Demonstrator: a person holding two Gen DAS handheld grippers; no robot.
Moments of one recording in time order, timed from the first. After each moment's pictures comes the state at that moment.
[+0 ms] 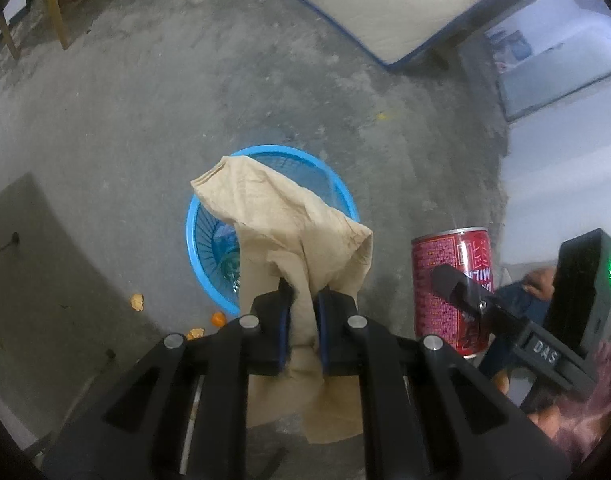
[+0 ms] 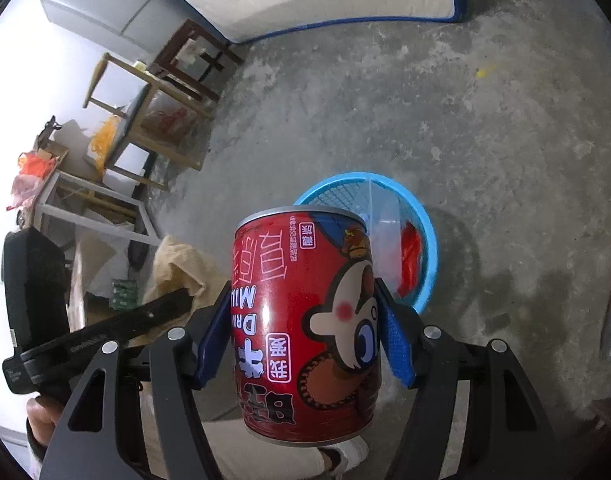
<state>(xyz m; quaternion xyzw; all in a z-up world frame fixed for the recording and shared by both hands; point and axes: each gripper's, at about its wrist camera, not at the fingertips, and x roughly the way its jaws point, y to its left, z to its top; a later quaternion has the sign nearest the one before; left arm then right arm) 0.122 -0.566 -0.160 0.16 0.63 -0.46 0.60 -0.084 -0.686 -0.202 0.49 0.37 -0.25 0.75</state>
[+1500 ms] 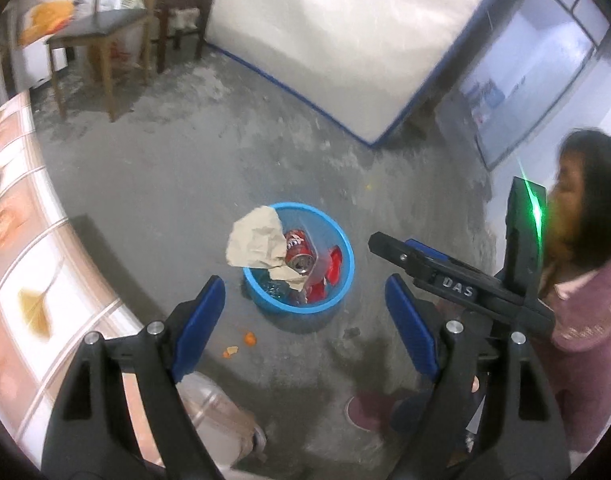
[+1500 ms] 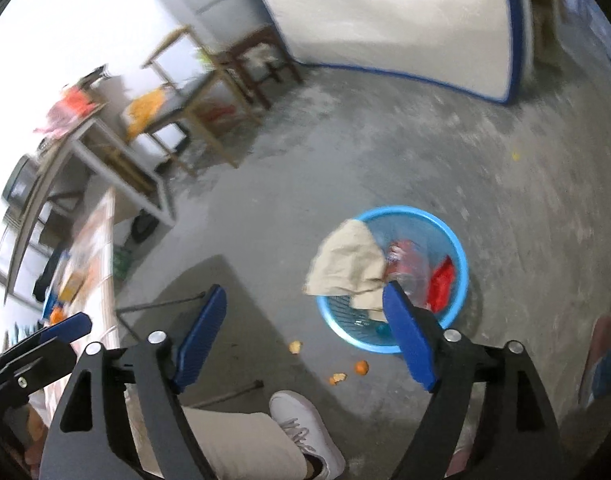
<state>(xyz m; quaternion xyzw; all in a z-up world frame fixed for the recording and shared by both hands) 0.082 -0.379 -0.015 0.09 0.48 -0.50 0.71 -0.061 -0.571 -0.102 0.35 0.35 -0.23 0.84</state>
